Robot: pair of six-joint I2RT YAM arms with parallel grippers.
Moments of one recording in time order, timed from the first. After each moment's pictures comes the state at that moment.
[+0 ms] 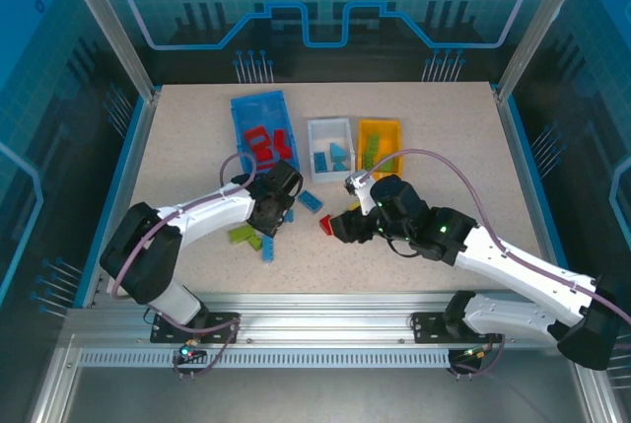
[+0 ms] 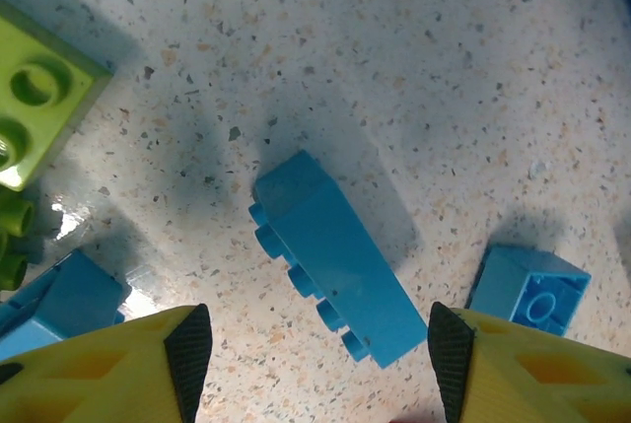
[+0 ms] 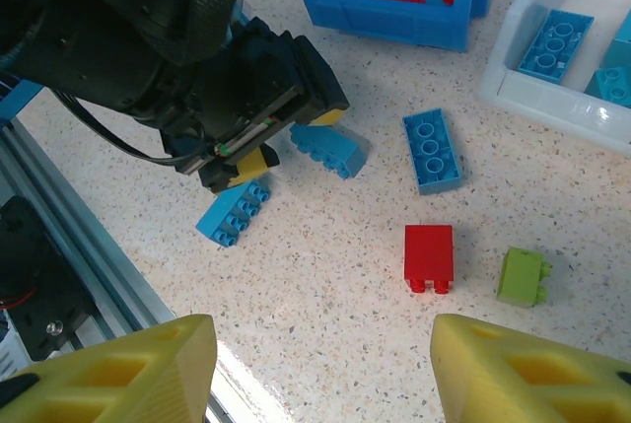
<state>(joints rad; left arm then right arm) -0.60 1.58 0.97 -0.67 -0.16 -1.75 0.90 1.04 0.89 -0.51 -0.02 0.35</state>
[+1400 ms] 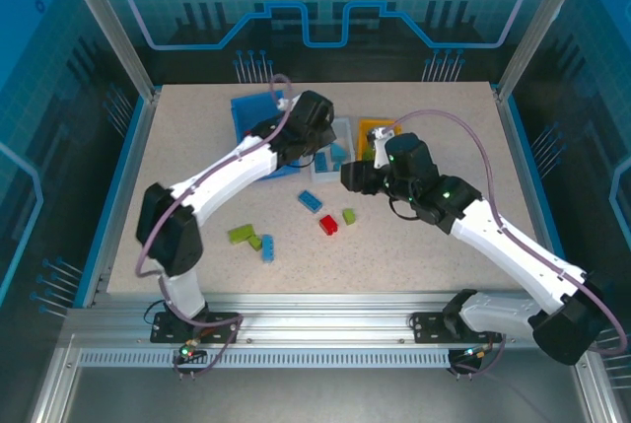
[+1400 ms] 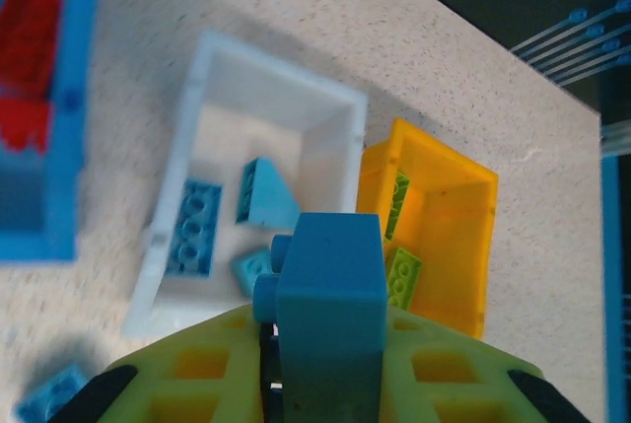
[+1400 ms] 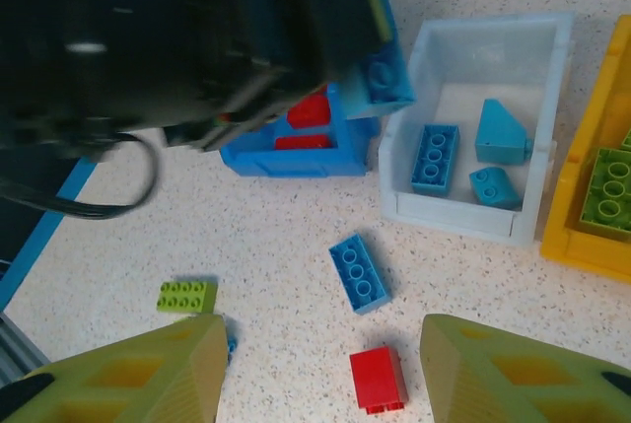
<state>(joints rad) -0.62 1.85 1.67 -0.59 -0.24 -0.95 0.66 1.17 1.08 -0.46 -0.04 0.48</state>
